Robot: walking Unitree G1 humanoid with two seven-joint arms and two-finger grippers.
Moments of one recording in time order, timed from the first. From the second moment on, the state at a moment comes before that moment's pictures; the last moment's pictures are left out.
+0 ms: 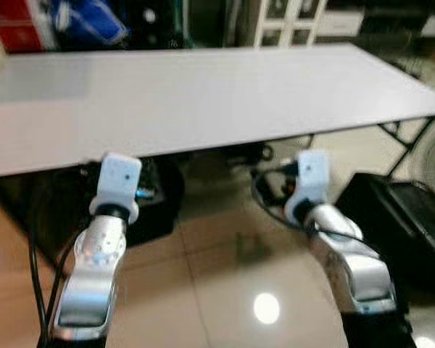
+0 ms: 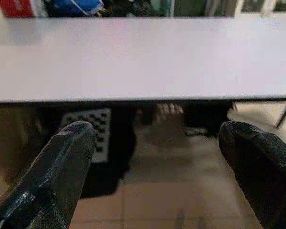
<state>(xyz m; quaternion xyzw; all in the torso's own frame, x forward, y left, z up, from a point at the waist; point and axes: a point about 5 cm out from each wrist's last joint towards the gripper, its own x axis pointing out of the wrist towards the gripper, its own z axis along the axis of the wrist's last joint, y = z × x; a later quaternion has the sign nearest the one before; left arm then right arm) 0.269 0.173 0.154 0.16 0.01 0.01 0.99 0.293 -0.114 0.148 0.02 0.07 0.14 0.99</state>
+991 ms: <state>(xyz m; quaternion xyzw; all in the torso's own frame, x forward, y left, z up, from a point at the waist) 0.268 0.182 0.153 0.17 0.02 0.03 0.99 0.290 -0.111 0.144 0.01 0.07 0.15 0.99</state>
